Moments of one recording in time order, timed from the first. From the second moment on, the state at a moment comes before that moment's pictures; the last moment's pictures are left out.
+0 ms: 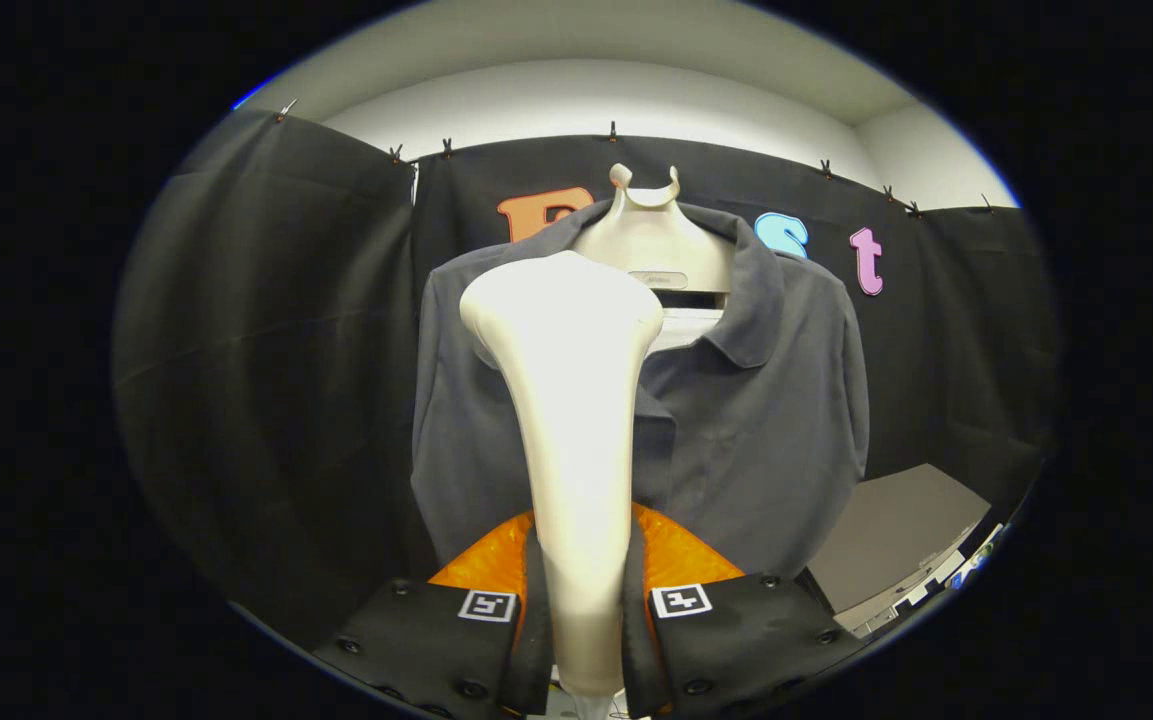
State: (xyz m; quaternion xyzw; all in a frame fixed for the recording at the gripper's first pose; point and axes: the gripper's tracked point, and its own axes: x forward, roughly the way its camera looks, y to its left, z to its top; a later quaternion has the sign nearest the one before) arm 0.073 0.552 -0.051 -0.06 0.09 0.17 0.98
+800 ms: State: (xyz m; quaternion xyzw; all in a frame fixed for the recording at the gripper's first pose) arm 0.092 0.568 -0.117 -0.09 0.14 0.16 0.97
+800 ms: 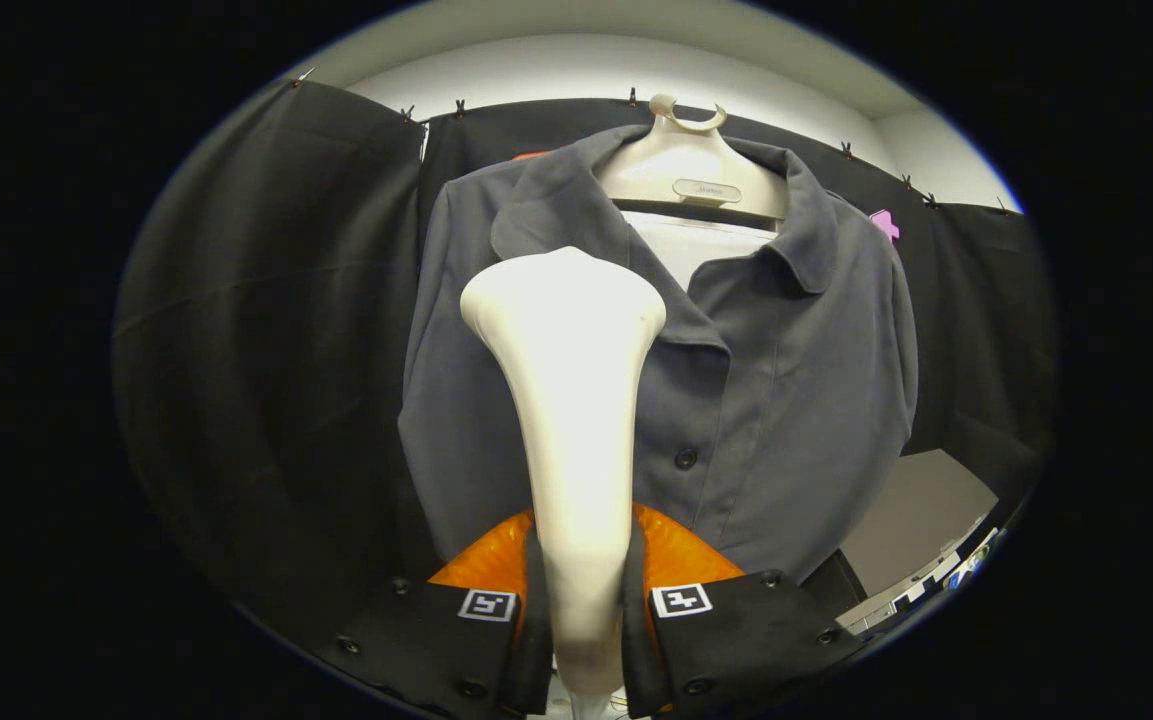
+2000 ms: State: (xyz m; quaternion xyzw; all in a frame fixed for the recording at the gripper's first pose) arm 0.035 0.546 -0.280 -0.11 0.25 0.18 0.95
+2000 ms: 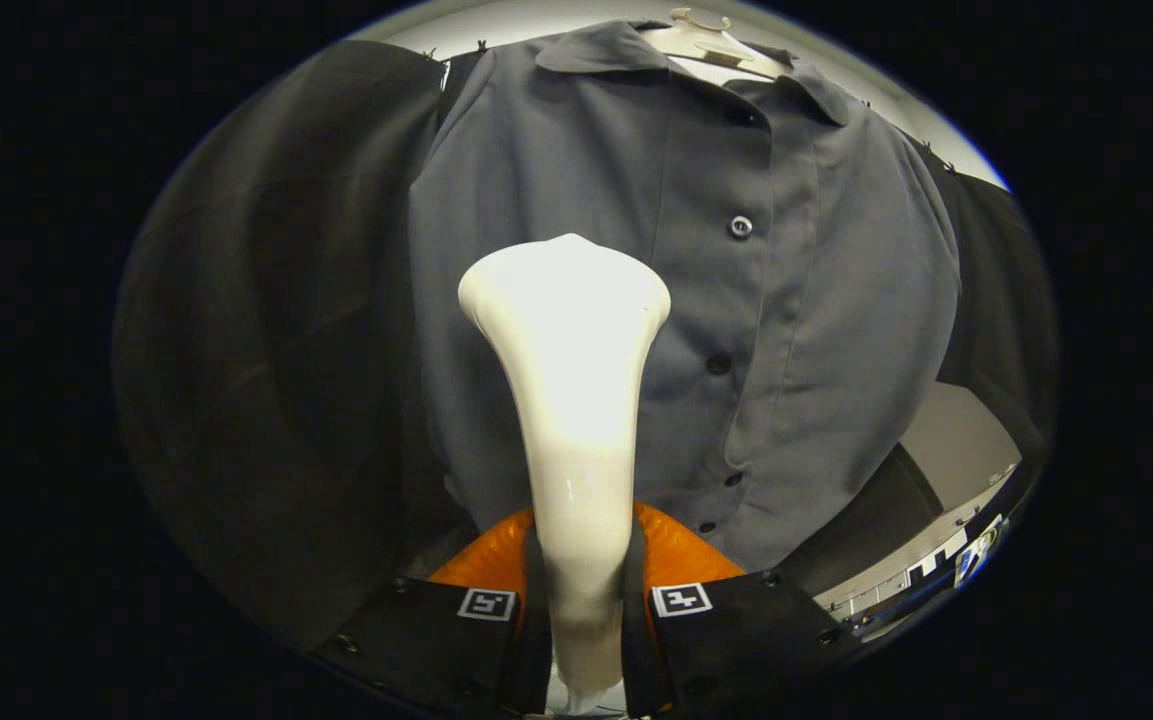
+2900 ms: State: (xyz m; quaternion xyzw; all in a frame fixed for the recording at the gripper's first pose) arm -0.001 0.534 -0.401 -0.12 0.33 0.20 0.92
